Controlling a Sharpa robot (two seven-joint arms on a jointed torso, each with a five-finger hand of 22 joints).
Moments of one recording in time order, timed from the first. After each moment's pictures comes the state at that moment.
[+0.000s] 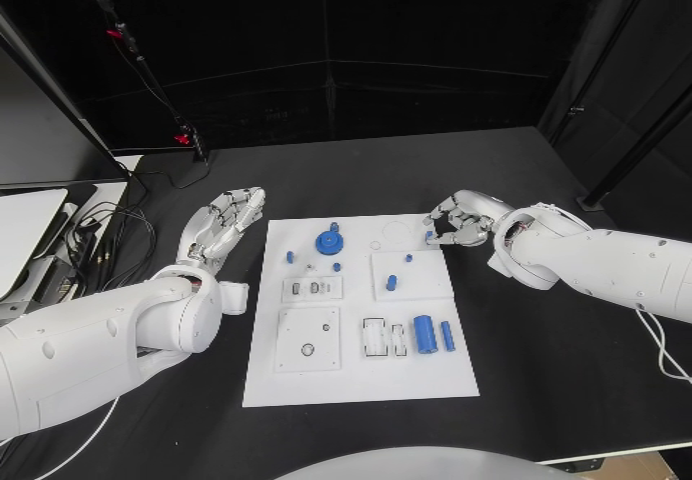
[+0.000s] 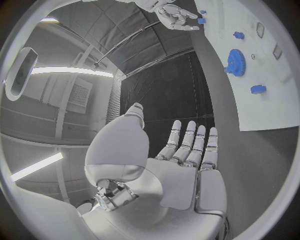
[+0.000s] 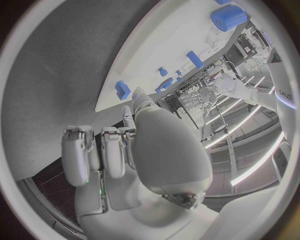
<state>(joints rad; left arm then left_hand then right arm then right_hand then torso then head) 1.21 -0.73 -0.24 1.42 0.03 -0.51 0.68 1.11 -0.04 -0.06 0.30 0.23 0.27 0.14 0.72 0.07 0.27 0.25 0.67 0.07 0.10 0.23 0.70 0.06 0.11 0.23 0.25 0.15 0.25 1.16 -0.95 -0.09 1.31 -1.20 -0.39 0.03 1.50 -0.11 0.08 0.27 0.08 0.91 0.08 0.12 0.07 1.46 0.01 1.57 1.31 1.47 -0.04 1.57 1.31 0.01 1.47 0.07 1.57 1.31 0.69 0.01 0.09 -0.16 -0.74</state>
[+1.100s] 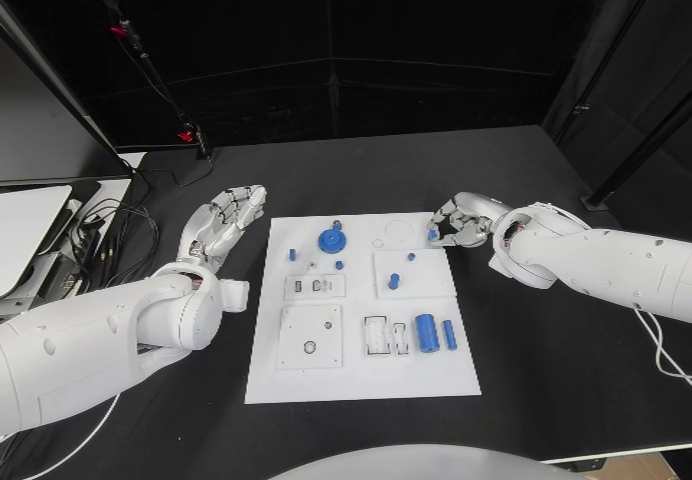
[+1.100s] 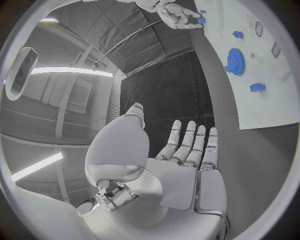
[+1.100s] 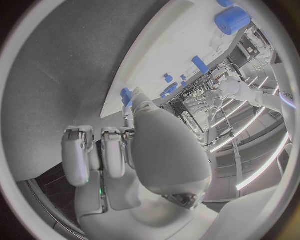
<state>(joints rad) 1.21 -0.74 -0.24 1.43 0.03 -0.51 0.68 1.11 -0.04 -0.06 0.30 0.23 0.27 0.14 0.72 0.07 0.27 0.25 0.67 0.07 0.10 0.23 0.70 0.06 0.11 0.23 0.25 0.15 0.25 1.16 -0.93 -0.09 1.30 -1.22 -0.36 -0.03 1.51 -0.10 0.09 0.27 0.08 0.95 0.08 0.12 0.08 1.46 0.01 1.57 1.31 1.47 -0.04 1.57 1.31 0.01 1.47 0.07 1.57 1.31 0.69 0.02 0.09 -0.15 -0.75</state>
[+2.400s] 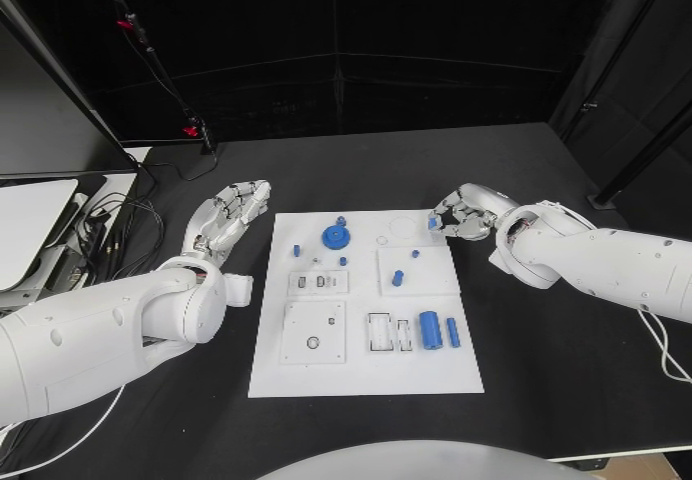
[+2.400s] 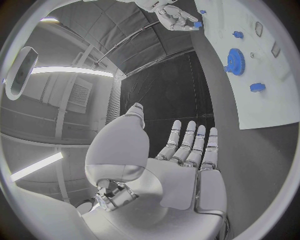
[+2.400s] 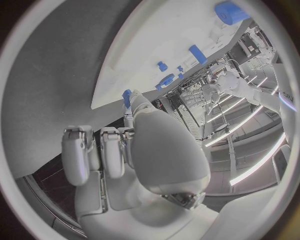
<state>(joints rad) 1.21 -0.74 -0.24 1.43 0.03 -0.50 0.68 1.11 -0.04 -0.06 0.30 0.23 0.27 0.14 0.72 0.07 0.27 0.25 0.67 0.07 0.10 0.23 0.71 0.06 0.11 0.22 0.26 0.16 0.25 1.16 -0.93 -0.09 1.33 -1.20 -0.45 0.00 1.54 0.00 0.13 0.25 0.14 1.07 0.08 0.13 0.08 1.46 0.02 1.57 1.31 1.47 -0.03 1.57 1.31 0.01 1.47 0.08 1.57 1.31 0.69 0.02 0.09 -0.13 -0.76</state>
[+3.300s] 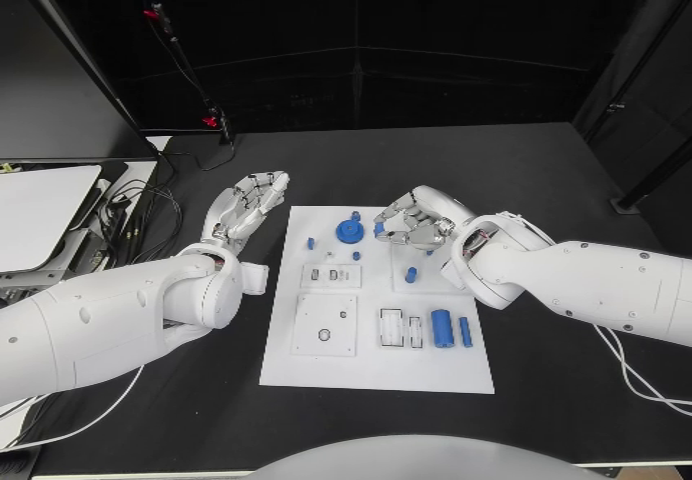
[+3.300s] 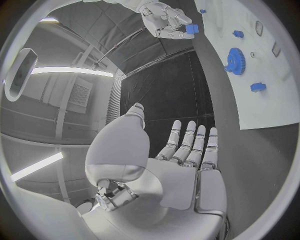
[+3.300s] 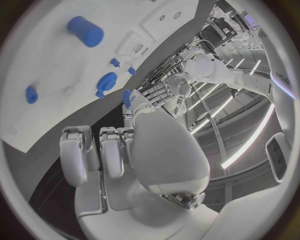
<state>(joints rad) 1.21 -0.73 -0.24 1.41 0.03 -0.50 0.68 1.11 -0.03 -0.06 0.30 0.24 0.27 0.14 0.72 0.07 0.27 0.25 0.67 0.07 0.10 0.23 0.71 0.06 0.11 0.22 0.26 0.16 0.25 1.17 -0.81 -0.08 1.56 -1.13 -0.53 -0.07 1.54 0.00 0.12 0.24 0.16 1.07 0.08 0.13 0.08 1.47 0.03 1.57 1.31 1.46 -0.02 1.57 1.31 0.01 1.47 0.09 1.57 1.31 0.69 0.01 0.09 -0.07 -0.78</state>
